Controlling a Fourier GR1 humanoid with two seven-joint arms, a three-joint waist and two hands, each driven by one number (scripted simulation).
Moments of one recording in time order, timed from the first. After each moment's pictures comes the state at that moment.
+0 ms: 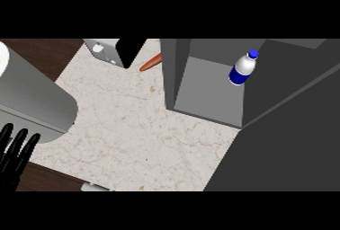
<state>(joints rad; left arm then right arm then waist) 0.37 0.77 -0.21 -1.94 0.95 -0.15 -0.53 0.40 -0.40 0.57 -2.48 -0.02 0.54 0.08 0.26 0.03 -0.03</state>
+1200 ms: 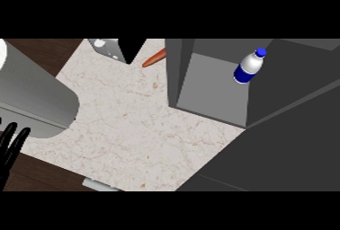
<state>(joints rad) 0.35 0.80 -0.15 -1.90 0.99 -0.21 -0.53 0.26 -0.37 0.58 -2.40 -0.20 0.64 0.14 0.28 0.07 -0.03</state>
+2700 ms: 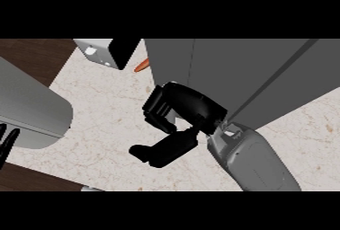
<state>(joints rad) 0.36 0.80 -0.11 -1.81 1.03 -0.27 -0.53 -0.67 -0.02 0.38 -1.61 -0.20 0.28 0.59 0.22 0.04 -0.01</state>
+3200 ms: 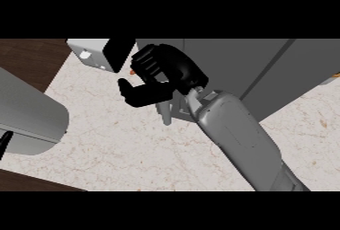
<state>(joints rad) 0.39 0.79 -0.08 -1.79 1.04 -0.29 -0.55 -0.92 0.00 0.32 -1.29 -0.18 0.02 0.51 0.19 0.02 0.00</state>
